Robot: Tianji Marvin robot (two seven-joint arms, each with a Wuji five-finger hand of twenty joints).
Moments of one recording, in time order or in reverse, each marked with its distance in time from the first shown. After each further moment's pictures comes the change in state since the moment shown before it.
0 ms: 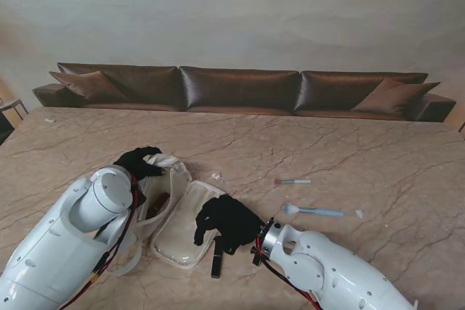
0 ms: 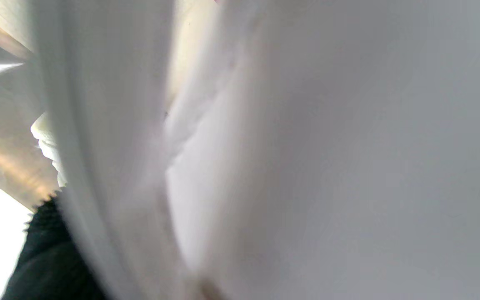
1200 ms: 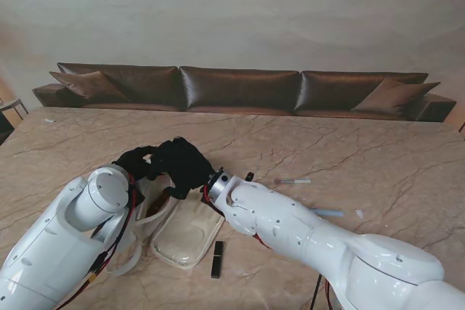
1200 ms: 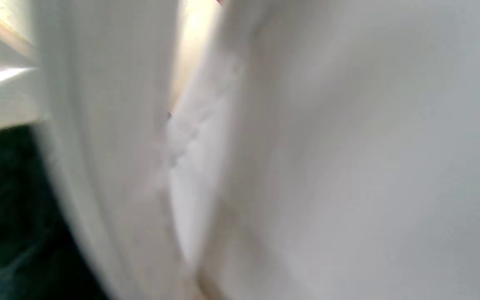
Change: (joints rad) left arm -0.003 0.007 -0.013 0.019 -0.027 -0.061 -0.014; right arm 0.552 -0.404 -0.504 0.687 0.034 0.130 -0.612; left_hand 0.011 0.000 0.000 0.000 0.000 0.011 -0.002 0.000 0.000 0.007 0.000 0.005 0.000 0.000 0.002 0.002 0.000 0.000 0.000 0.000; right_hand -0.274 -0.136 -0.165 -0.119 -0.039 0.048 0.034 0.011 0.086 -0.005 -0.014 -0.086 0.129 0.000 -0.023 -0.052 0.122 0.013 0.049 -0.013
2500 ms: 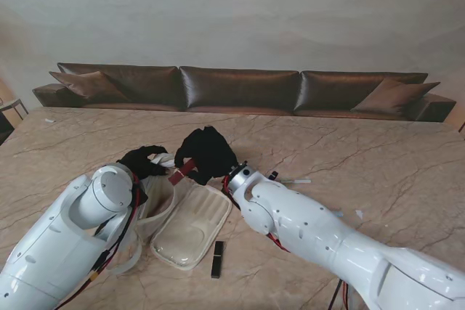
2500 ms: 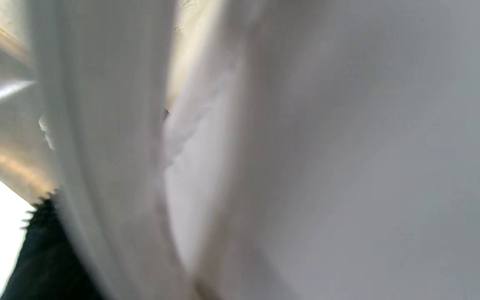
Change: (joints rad) left arm -0.020 0.002 0.028 0.004 0.013 -0.002 -0.013; right arm -0.076 0.147 0.140 -0.215 0.008 0.168 0.105; left_hand -0.009 -0.013 0.000 0.000 0.000 0.000 -0.010 0.000 0.000 0.000 -0.001 -0.006 0.000 0.000 -0.001 -0.007 0.000 -0.001 0.000 0.000; right_hand 0.073 0.010 0.031 -0.125 0.064 -0.175 0.087 0.100 0.117 -0.051 0.085 0.134 0.091 0.000 0.015 0.026 0.047 0.001 0.039 0.012
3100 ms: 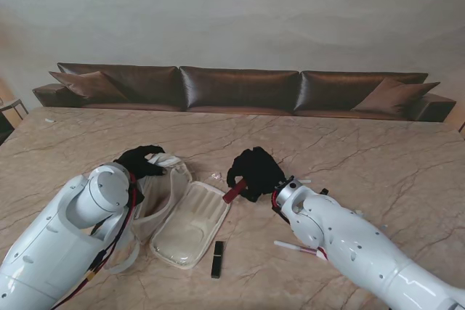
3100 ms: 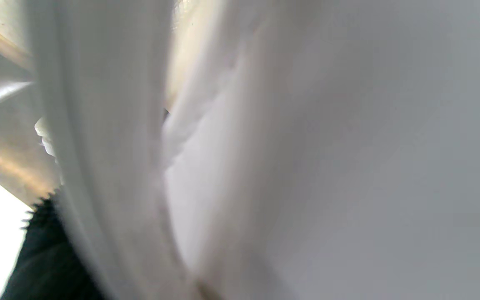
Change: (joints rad) left arm 0.005 0.005 -0.018 0.004 0.029 -0.022 -0.024; right arm -0.208 0.230 0.262 -0.187 -0.138 -0.038 0.249; left_hand 0.000 0.000 0.000 0.000 0.000 0.000 -0.001 -0.011 0.000 0.000 0.000 0.000 0.000 0.000 0.000 -0.001 0.000 0.000 0.000 0.000; right_hand -0.005 -0.026 0.041 -0.001 -0.003 -0.011 0.000 0.115 -0.064 0.006 0.018 -0.011 -0.052 0.001 0.035 -0.001 -0.025 -0.025 0.039 0.015
